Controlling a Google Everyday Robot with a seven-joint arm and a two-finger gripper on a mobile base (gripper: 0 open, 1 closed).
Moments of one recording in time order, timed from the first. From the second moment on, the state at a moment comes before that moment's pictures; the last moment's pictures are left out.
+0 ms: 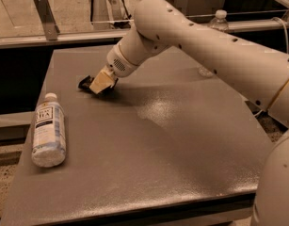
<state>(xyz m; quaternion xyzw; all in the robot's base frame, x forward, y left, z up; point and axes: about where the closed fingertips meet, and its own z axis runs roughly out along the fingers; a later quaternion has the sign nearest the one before) 0.620 0.110 0.841 -0.53 0.77 0.25 0.27</state>
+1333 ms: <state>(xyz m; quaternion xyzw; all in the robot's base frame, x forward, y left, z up) 0.572 0.137 0.842 -0.55 0.74 0.31 0.23</state>
